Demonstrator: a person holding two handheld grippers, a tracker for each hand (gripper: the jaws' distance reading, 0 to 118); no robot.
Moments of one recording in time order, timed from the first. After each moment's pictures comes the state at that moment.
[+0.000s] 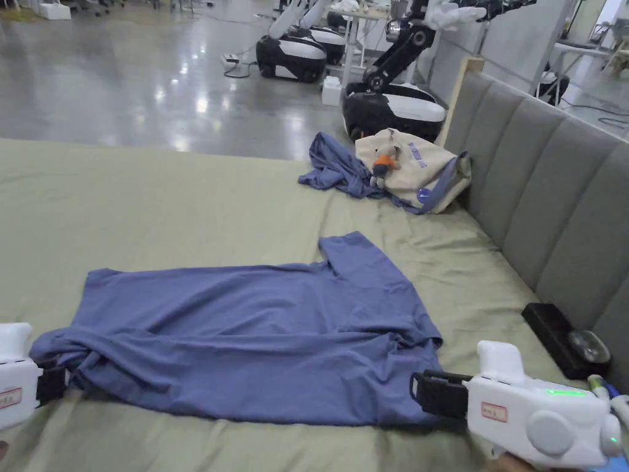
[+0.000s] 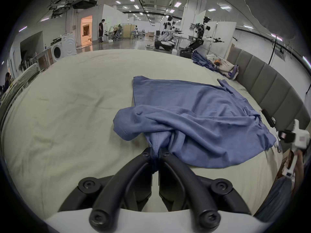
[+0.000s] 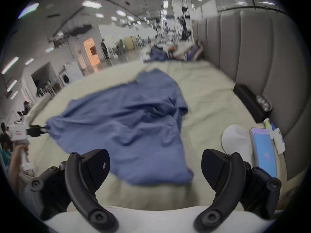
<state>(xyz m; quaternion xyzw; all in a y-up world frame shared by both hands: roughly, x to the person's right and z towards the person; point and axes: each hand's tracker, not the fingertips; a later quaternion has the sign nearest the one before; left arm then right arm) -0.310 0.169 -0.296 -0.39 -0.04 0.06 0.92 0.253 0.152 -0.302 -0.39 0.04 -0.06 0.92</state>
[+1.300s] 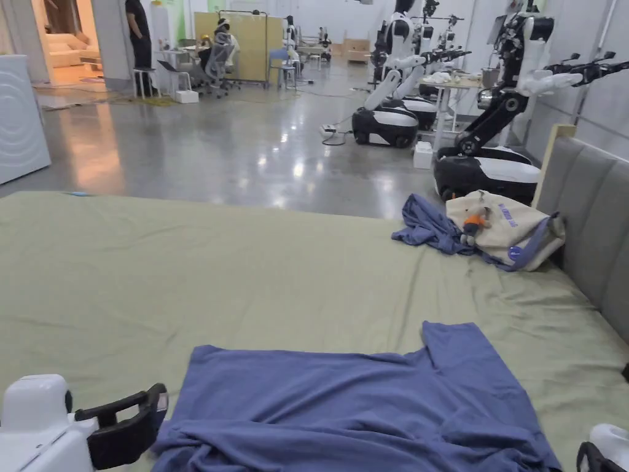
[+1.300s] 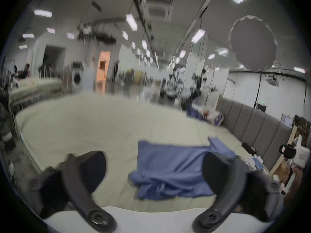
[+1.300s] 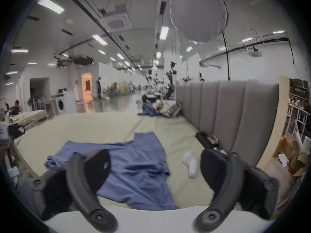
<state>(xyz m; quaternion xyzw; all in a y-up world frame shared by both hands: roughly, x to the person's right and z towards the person) -0.313 0.281 -0.051 -0.10 0.03 0.09 0.99 0.220 0.261 -0.066 -0.08 -0.02 -0.01 1.00</state>
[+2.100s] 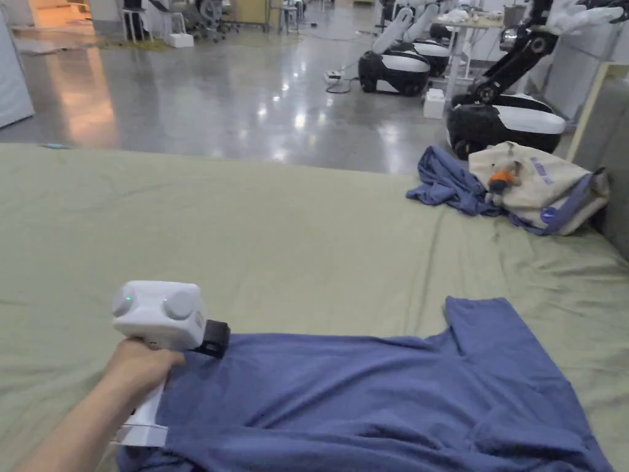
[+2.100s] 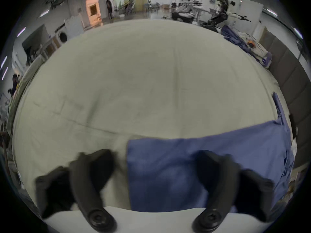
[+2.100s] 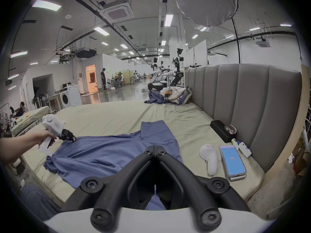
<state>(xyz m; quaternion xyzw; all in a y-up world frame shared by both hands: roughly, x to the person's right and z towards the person) -0.320 0.151 -0.432 -0.49 0.04 0.01 0.87 0.182 0.260 -0.157 -0.16 -0.01 -0.03 0.99</state>
